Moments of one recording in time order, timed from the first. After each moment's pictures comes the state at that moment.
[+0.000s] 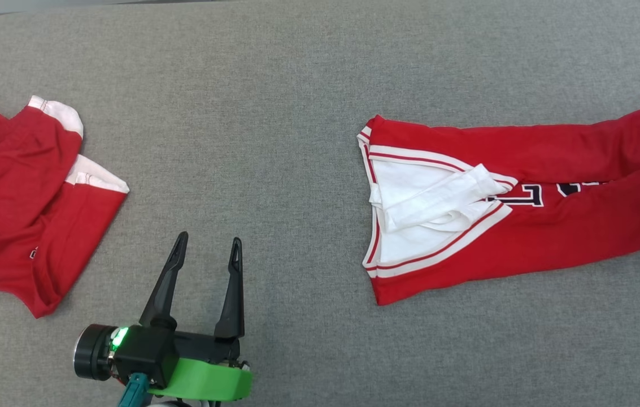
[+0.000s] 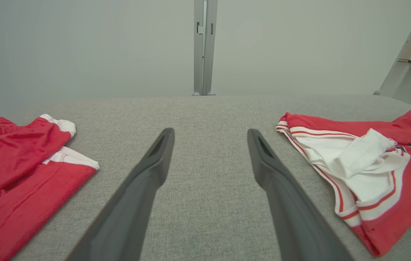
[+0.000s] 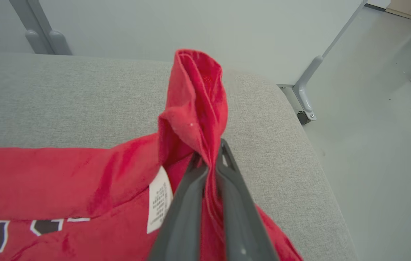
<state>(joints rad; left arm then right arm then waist) 0.00 0.05 -0.25 -0.06 -0.13 0.01 -0.26 -0.43 -0.66 -0.07 0.42 0.44 0.13 0.18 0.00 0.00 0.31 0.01</state>
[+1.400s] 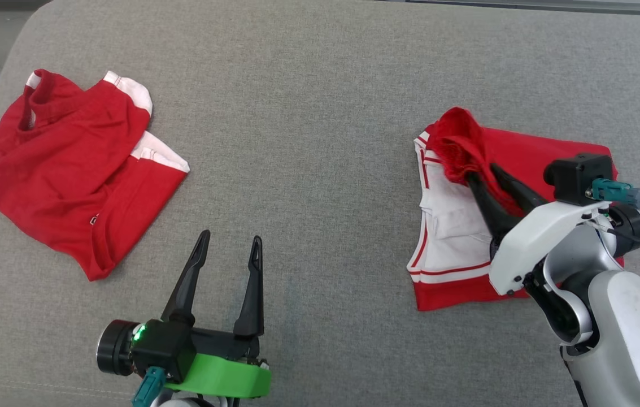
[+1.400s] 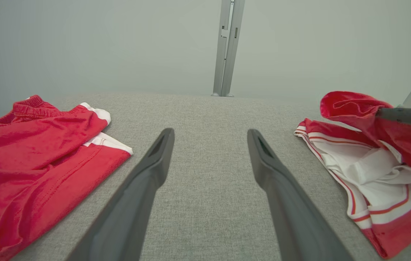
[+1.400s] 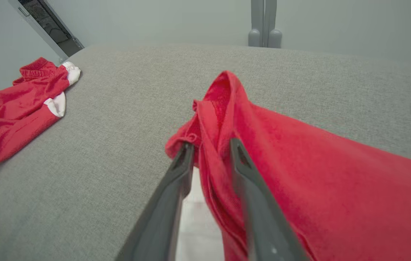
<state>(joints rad) -0.03 0.05 -0.32 -0.03 -0.19 0.04 -0.26 -0.29 -0.19 0.15 -0.06 0.33 0.13 0.40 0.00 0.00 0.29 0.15</state>
